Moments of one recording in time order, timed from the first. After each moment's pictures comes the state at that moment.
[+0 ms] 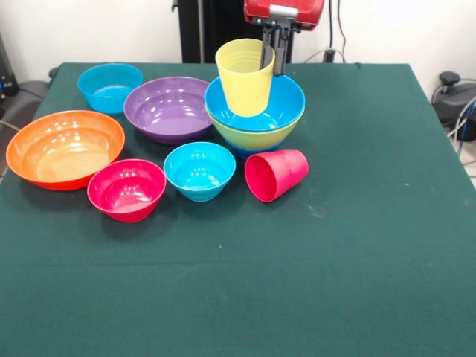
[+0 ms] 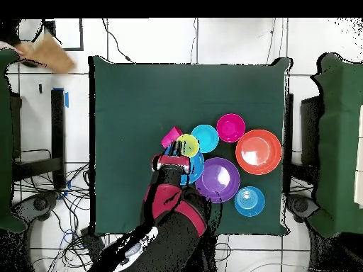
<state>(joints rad) 0.31 -0.49 -0.64 1.77 -0.54 -0.53 2.60</state>
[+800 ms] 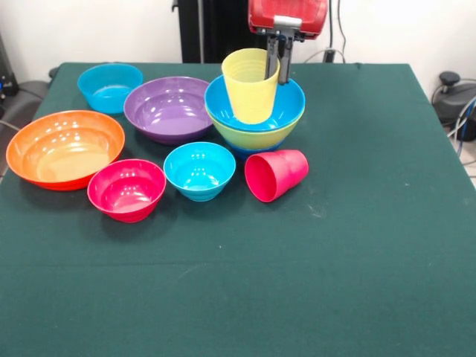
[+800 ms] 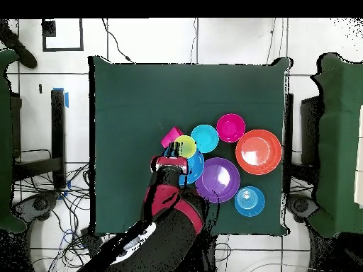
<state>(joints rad) 0.32 -0.44 -0.64 1.77 -0.53 -0.57 2.60</state>
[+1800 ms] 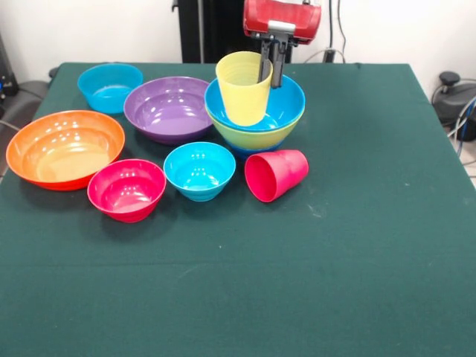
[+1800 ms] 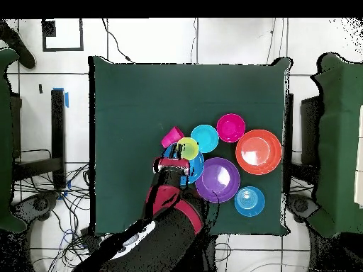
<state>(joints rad) 0.33 -0.41 -0.66 1.77 -0.50 -0.58 2.60</state>
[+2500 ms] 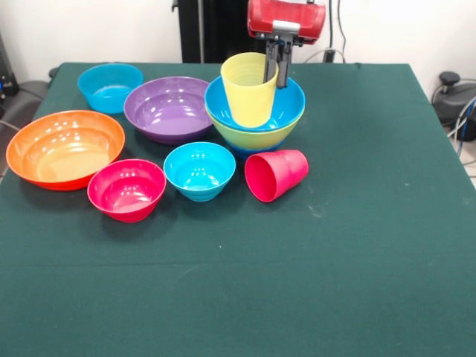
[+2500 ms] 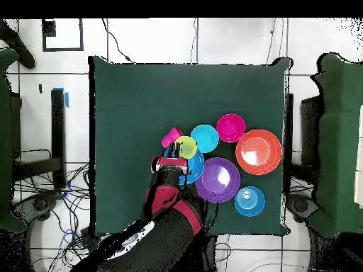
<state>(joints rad) 0.34 -0.40 -0.67 1.78 -0.48 -0.62 2.60</state>
